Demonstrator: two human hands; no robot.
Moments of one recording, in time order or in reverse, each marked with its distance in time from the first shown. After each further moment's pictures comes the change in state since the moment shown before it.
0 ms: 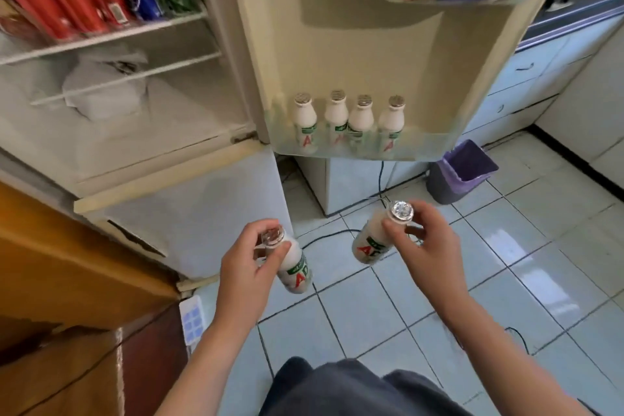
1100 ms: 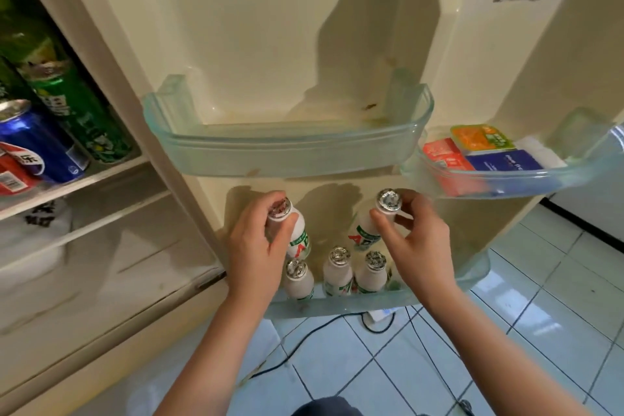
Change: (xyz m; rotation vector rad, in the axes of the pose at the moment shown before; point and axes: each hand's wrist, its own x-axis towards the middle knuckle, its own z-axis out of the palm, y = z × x) left_hand 0.338 0.042 0.053 0.056 0.090 0.439; right_hand 0.278 -0.050 0.062 -0.174 0.307 -0.107
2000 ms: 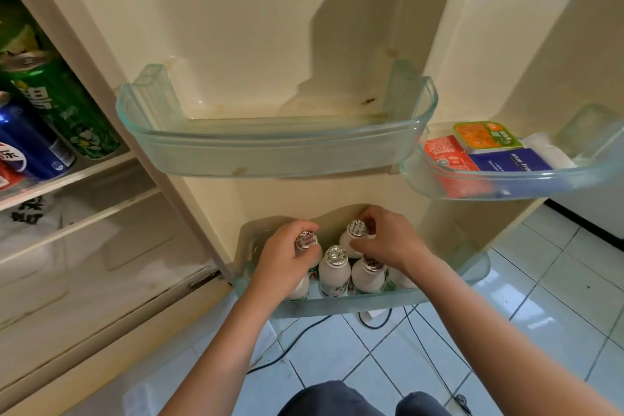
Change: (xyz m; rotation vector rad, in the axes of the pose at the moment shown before) left_hand -0.013 -0.033 0.042 -0.037 -0.527 -0.304; right_hand 0.036 0.026 0.024 -0.470 -0.588 0.234
